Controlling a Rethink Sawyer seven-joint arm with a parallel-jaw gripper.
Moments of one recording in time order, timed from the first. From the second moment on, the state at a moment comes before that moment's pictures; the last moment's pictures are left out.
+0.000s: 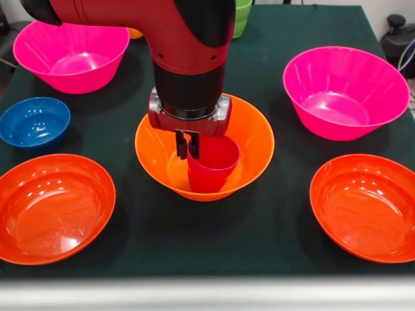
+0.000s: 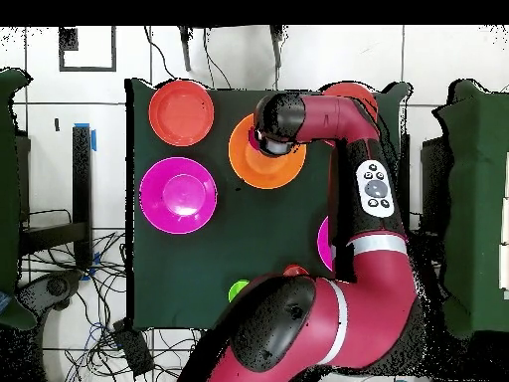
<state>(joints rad) -0.43 -0.27 0.38 0.95 -0.46 0.99 1.89</state>
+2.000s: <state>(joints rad) -0.42 -0.27 0.38 0.96 -0.46 1.00 1.89</state>
